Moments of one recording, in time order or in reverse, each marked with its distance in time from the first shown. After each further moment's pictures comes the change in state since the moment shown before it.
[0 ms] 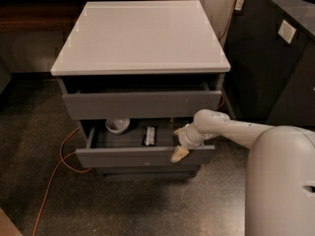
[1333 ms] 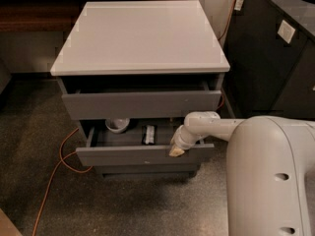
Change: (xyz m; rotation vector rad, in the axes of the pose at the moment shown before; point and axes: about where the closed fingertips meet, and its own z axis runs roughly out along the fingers) arm -0.008 -0.006 0.021 0.031 0.094 -0.020
